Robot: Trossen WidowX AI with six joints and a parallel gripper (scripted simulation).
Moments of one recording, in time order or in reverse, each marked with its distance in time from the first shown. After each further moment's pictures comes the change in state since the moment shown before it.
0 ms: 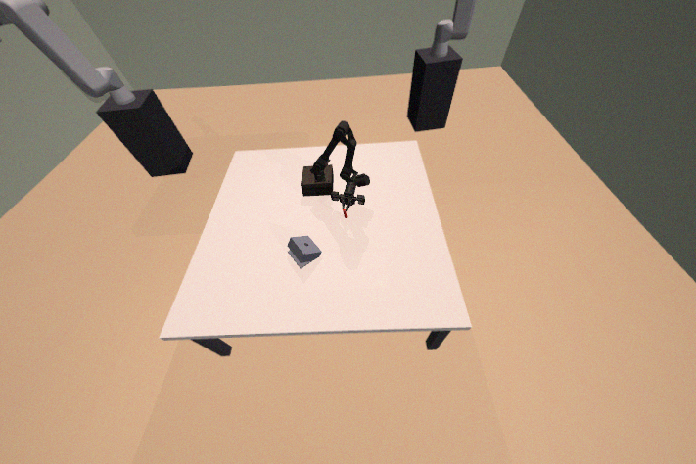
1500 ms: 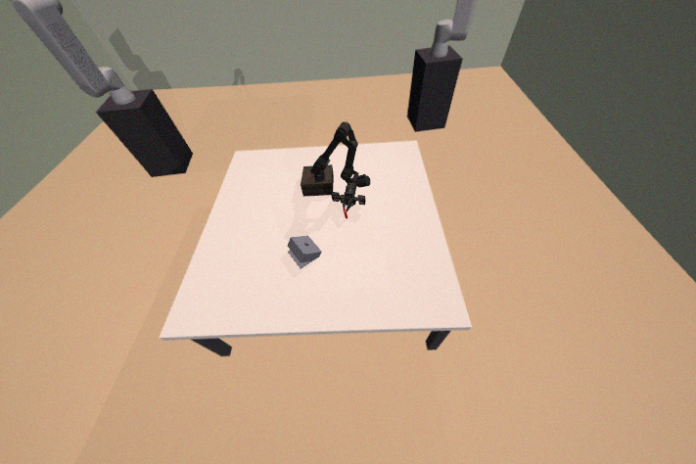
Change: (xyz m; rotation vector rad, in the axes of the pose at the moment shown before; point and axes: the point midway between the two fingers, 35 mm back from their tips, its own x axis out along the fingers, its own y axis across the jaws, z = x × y) arm 0.000 -0.003 0.005 0.016 0.000 -0.004
